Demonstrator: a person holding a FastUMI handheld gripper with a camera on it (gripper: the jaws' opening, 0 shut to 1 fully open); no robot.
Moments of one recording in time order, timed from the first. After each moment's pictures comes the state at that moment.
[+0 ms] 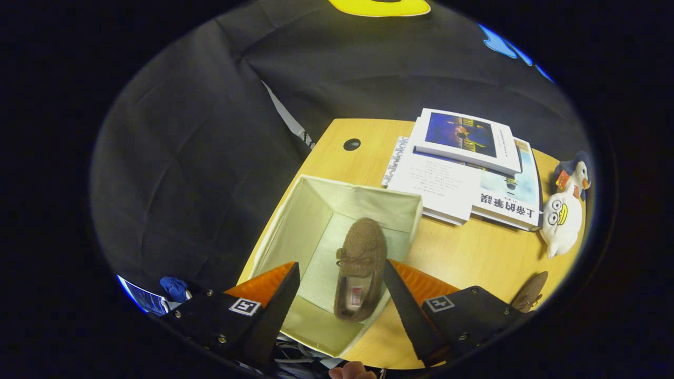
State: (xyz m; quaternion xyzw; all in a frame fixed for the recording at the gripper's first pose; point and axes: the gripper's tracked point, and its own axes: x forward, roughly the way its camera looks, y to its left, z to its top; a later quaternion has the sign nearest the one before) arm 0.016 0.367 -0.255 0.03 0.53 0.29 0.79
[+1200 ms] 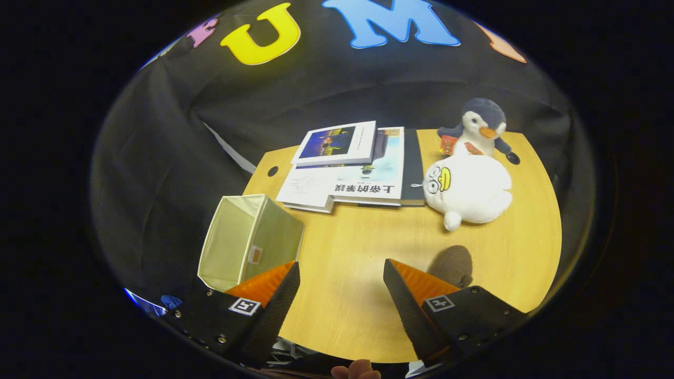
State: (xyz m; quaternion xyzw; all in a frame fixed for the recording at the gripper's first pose) arm 0.012 0.103 -0.244 0.09 0.51 0.17 0.84
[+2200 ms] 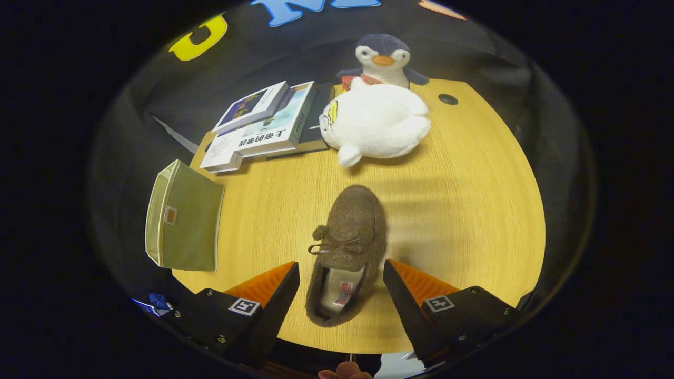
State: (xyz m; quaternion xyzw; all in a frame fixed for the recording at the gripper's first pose) arm -0.051 -0.041 -0.343 0.09 0.59 0.09 0.79
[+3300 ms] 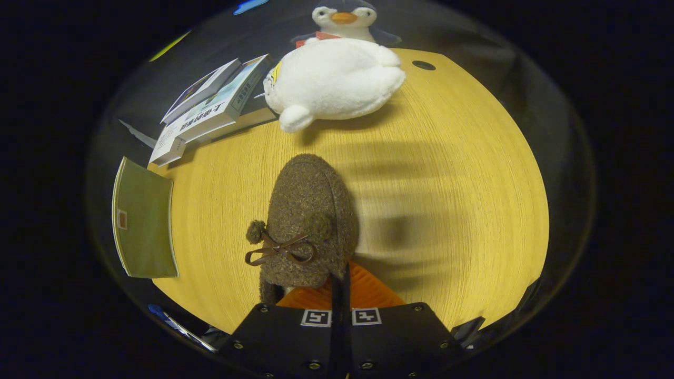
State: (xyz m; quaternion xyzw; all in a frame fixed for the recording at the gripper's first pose) arm -0.045 -0.066 -0.415 0.07 0.63 0.01 0.77
